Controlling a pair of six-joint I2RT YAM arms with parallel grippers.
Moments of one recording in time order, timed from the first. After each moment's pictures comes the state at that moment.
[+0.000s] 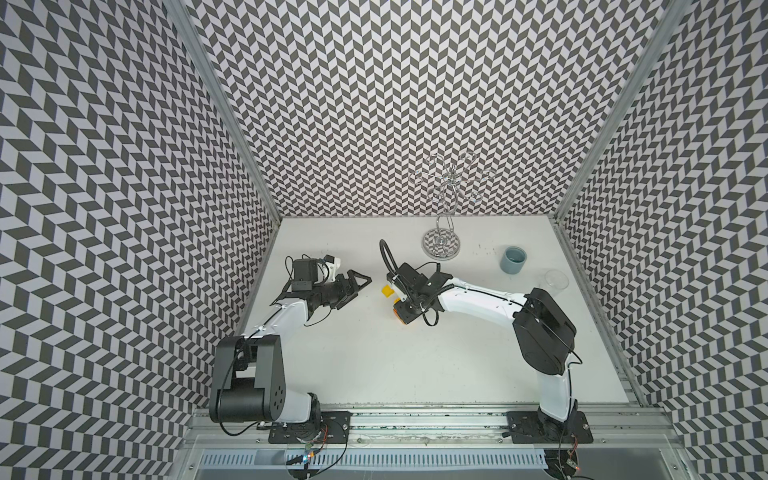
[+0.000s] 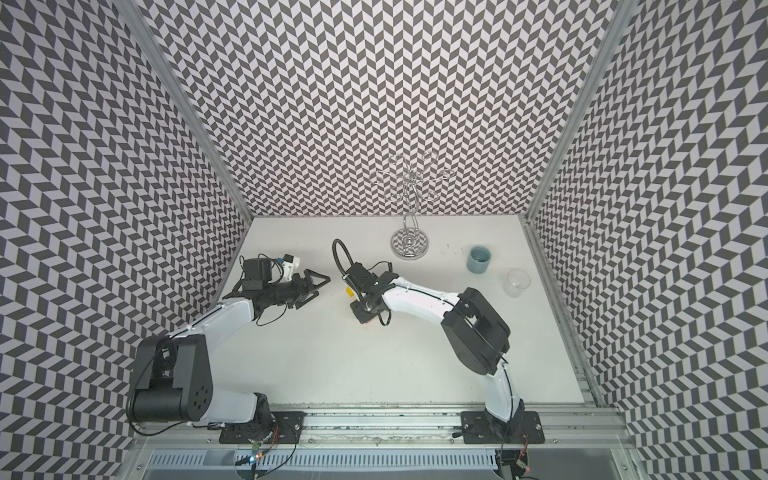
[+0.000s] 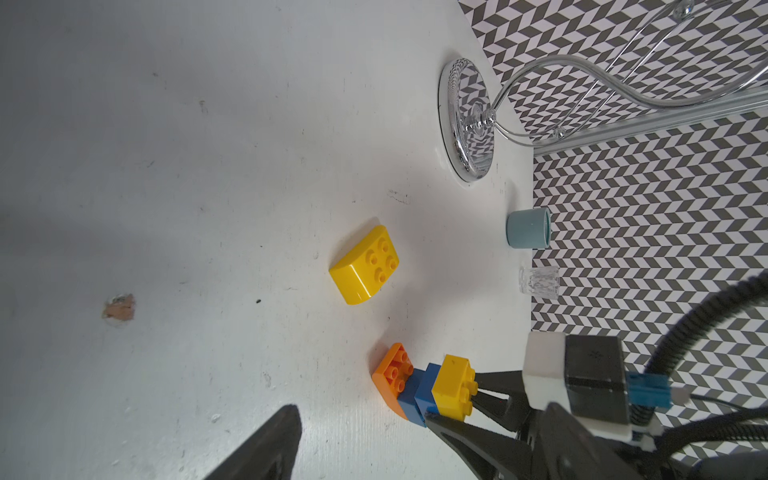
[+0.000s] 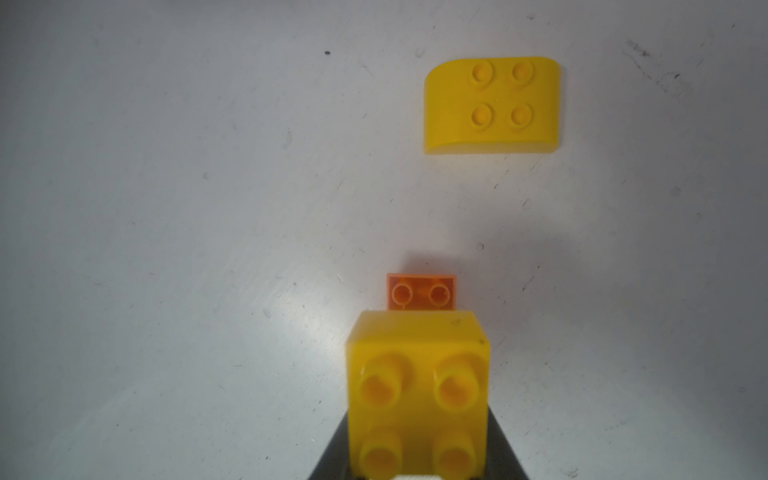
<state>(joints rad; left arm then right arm) 0.02 1.43 0.76 -0.12 0.82 -0.59 0.89 2.01 1.53 -0.68 0.03 0.23</state>
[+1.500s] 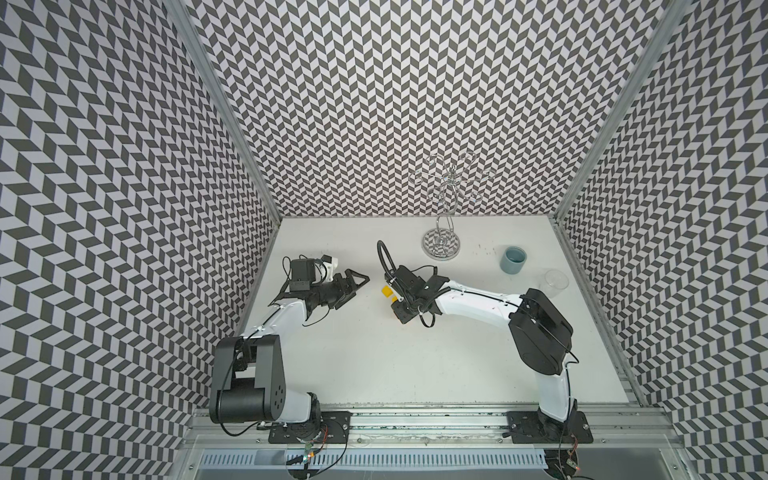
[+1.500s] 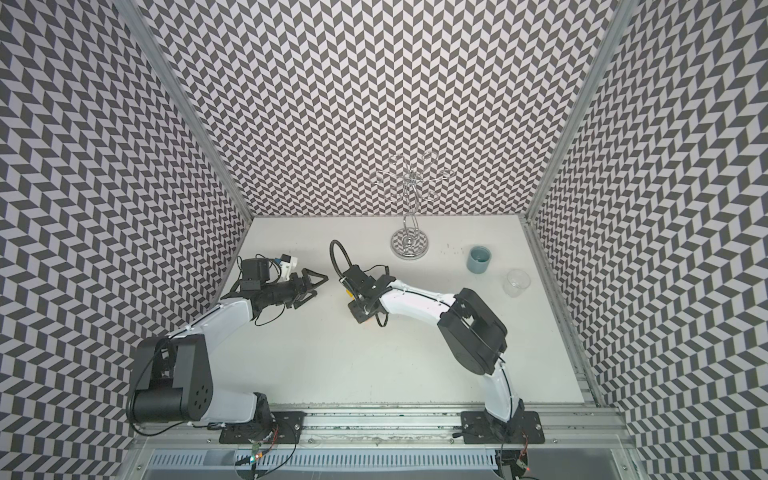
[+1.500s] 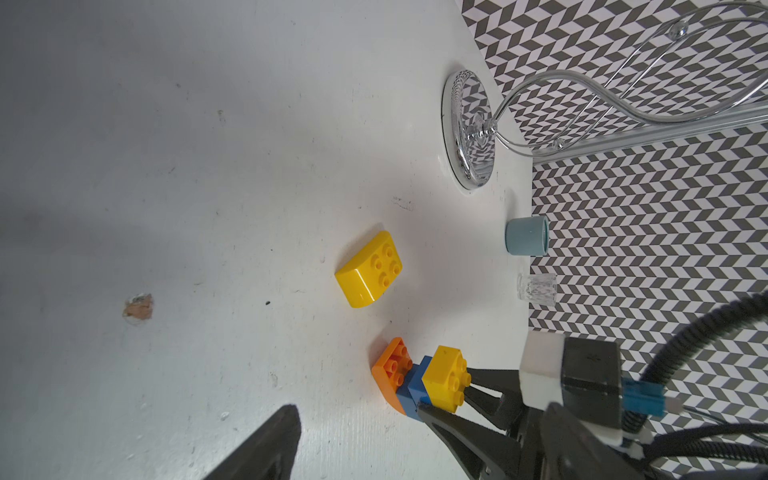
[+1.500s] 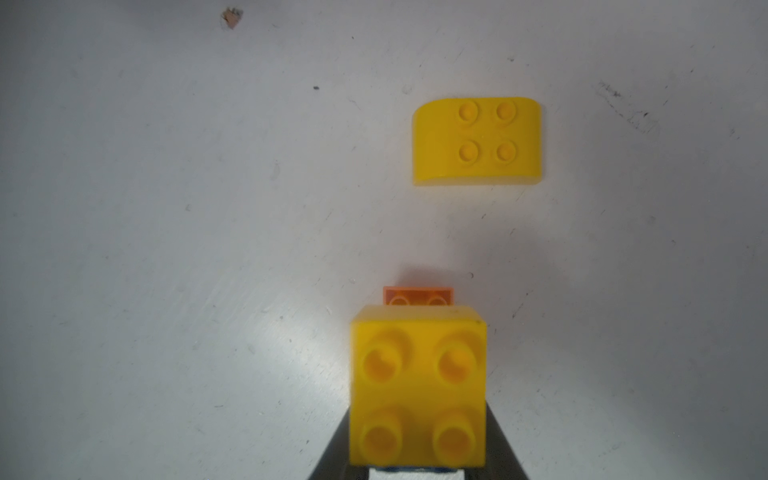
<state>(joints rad) 0.04 1.43 0.76 -0.12 0.83 -0.60 0.90 2.02 1.49 -0.61 0.12 0.24</state>
